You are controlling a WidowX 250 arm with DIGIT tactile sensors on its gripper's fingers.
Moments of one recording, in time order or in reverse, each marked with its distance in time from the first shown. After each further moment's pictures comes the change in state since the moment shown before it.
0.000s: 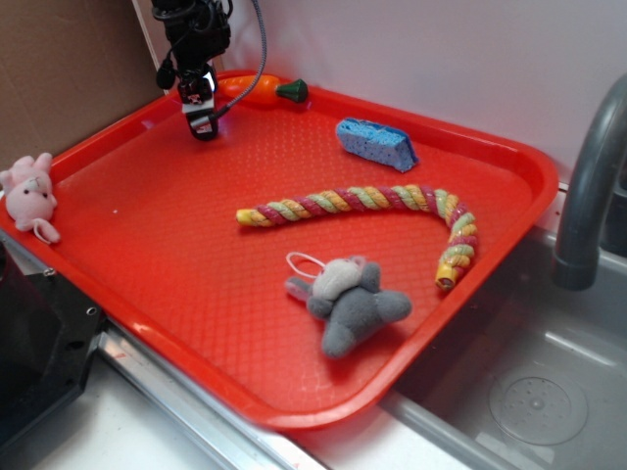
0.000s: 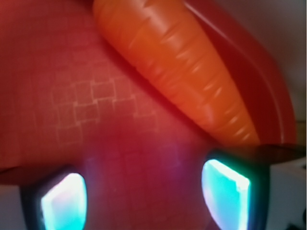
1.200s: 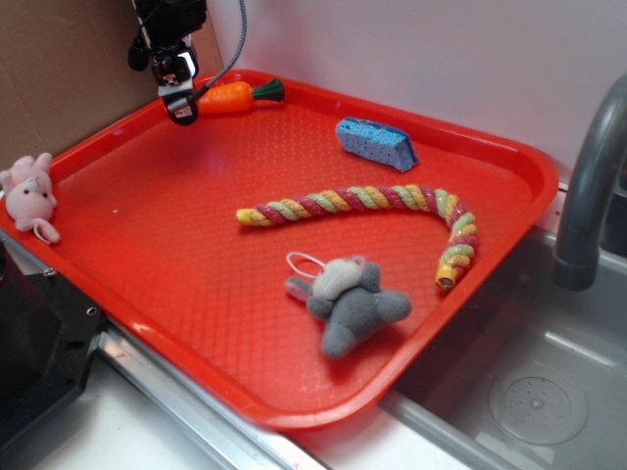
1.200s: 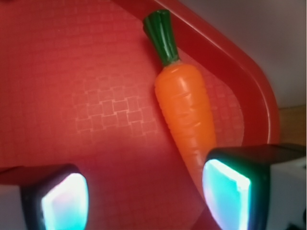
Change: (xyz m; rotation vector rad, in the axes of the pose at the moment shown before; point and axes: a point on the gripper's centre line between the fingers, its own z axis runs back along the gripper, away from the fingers) arm -0.009 -0.026 0.043 -0.040 -0.051 0.023
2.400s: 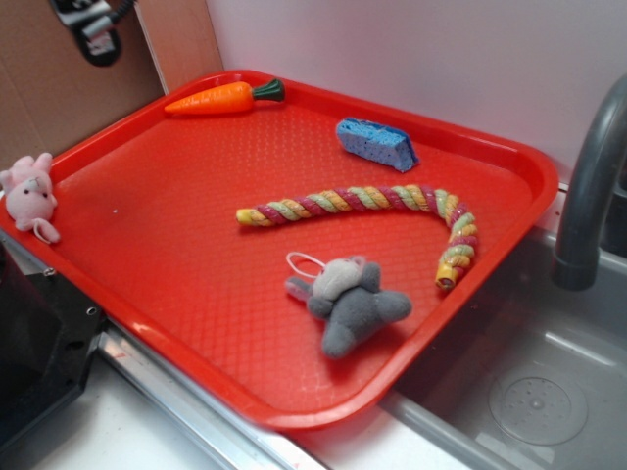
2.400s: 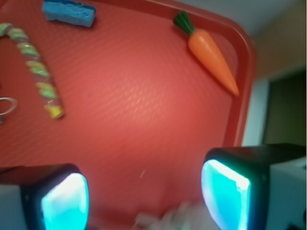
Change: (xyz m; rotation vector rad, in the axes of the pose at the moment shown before) arm -0.022 -0.070 0.098 -0.062 0.031 0.315
